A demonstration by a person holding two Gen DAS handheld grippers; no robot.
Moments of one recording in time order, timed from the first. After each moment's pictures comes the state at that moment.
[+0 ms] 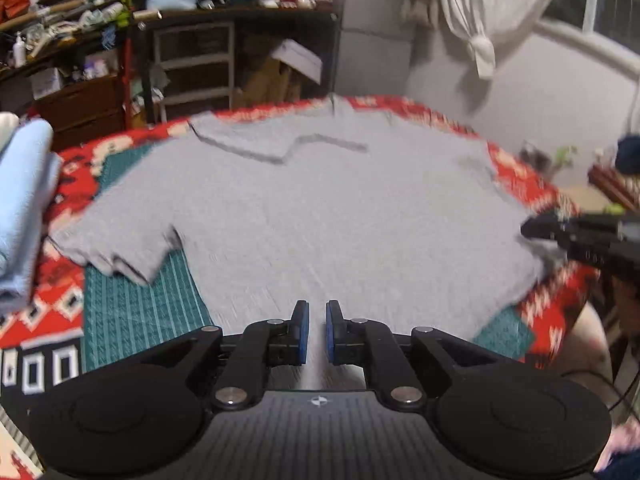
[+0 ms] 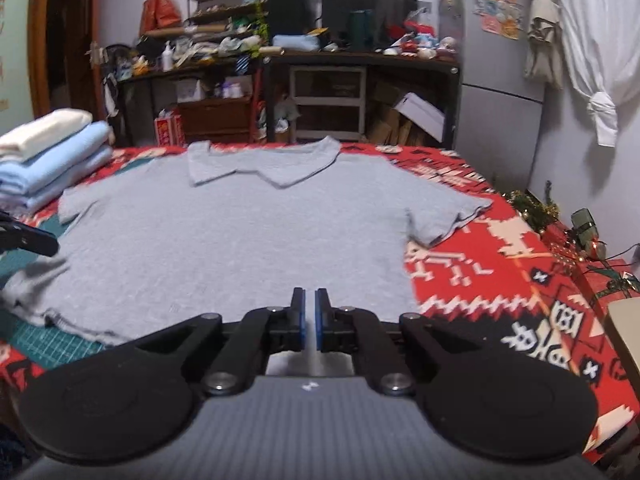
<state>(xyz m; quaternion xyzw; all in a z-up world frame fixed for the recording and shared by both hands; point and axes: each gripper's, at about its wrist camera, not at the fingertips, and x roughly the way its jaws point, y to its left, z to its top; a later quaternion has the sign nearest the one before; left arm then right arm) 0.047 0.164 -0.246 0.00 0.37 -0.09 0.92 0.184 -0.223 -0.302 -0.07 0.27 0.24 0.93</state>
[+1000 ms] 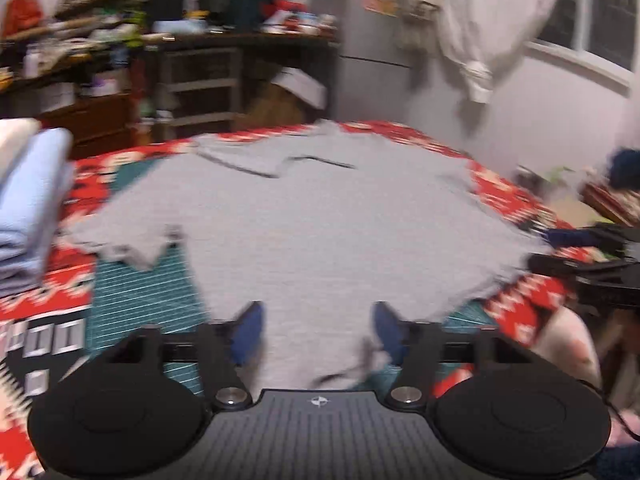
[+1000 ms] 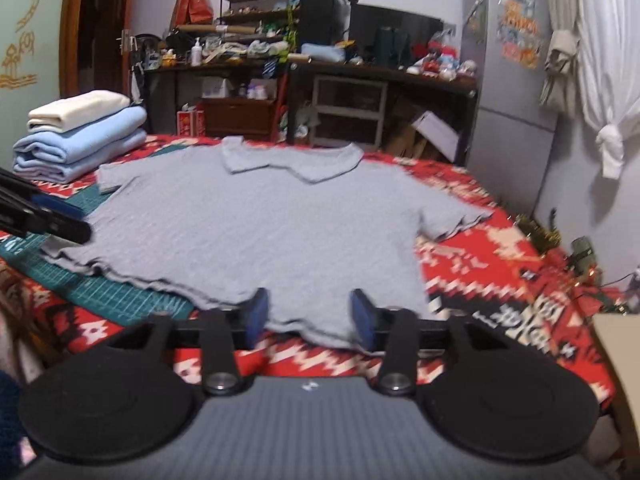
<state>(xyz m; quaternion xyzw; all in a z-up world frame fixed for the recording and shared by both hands) 0.009 0.156 -0.240 -0.02 0.32 -0.05 0.95 0.126 -0.237 -0.287 -0.11 0.23 0.26 0.93</state>
